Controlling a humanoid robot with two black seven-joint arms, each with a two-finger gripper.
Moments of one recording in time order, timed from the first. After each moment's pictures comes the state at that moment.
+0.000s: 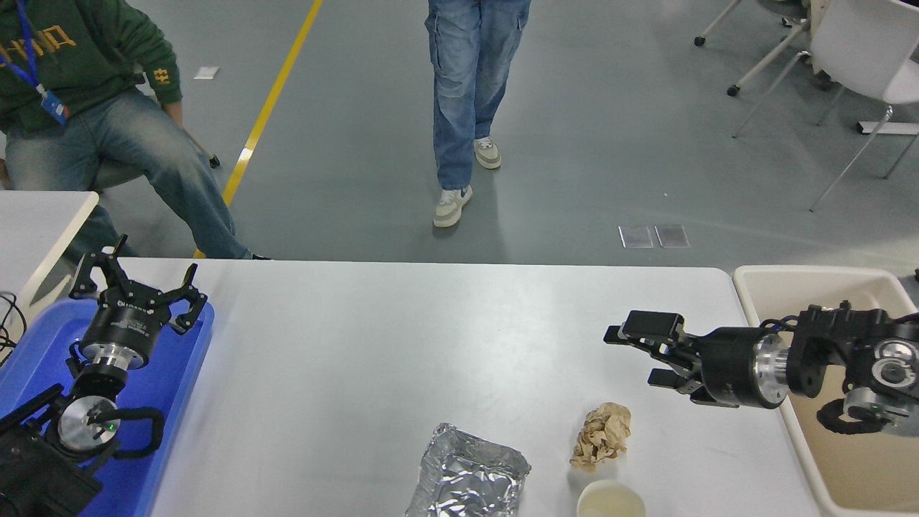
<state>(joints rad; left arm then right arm) -0.46 0.46 -0.84 -0.53 -0.19 -0.62 -0.49 0.86 -0.90 0.25 1.72 -0.79 0.14 -0.30</state>
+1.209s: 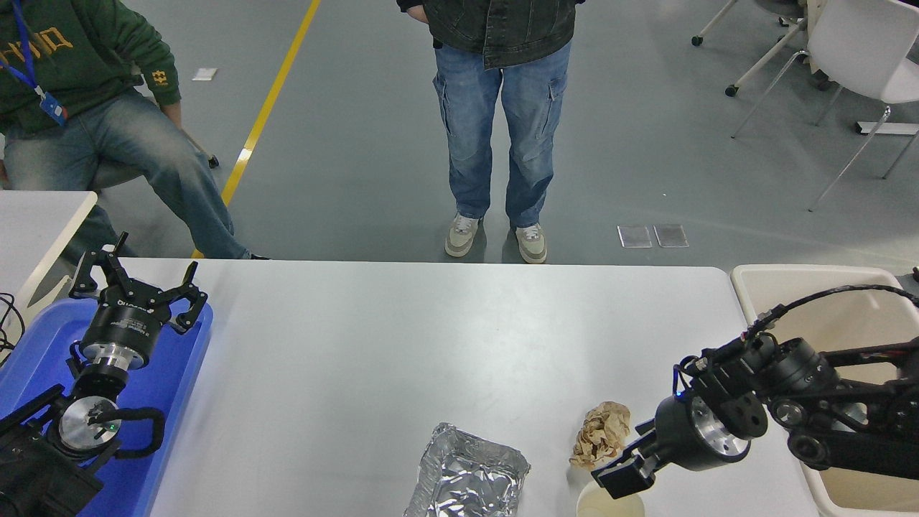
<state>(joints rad) -0.46 0.46 -0.84 -0.53 -0.19 -0.62 -0.49 1.19 -0.75 -0.32 1.73 -1.43 0.42 -0.10</state>
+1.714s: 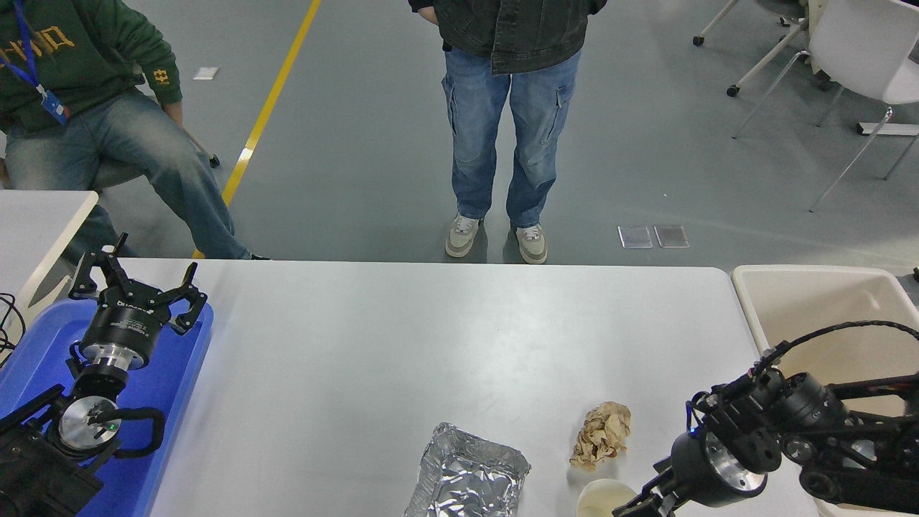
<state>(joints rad) -0.46 0.46 -0.84 -0.53 -0.19 -0.62 -0.49 1.09 -0.76 -0.27 1.70 -1.49 0.42 -0.09</state>
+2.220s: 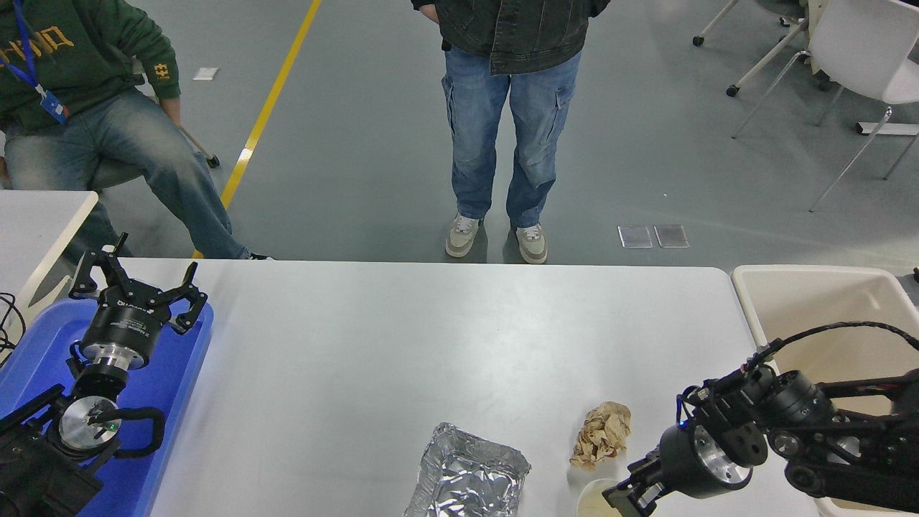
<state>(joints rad) -0.46 0.46 -0.84 -0.53 -0.19 -0.62 -0.49 1.06 -0.72 -0.23 1.66 -1.49 0.42 -0.05</state>
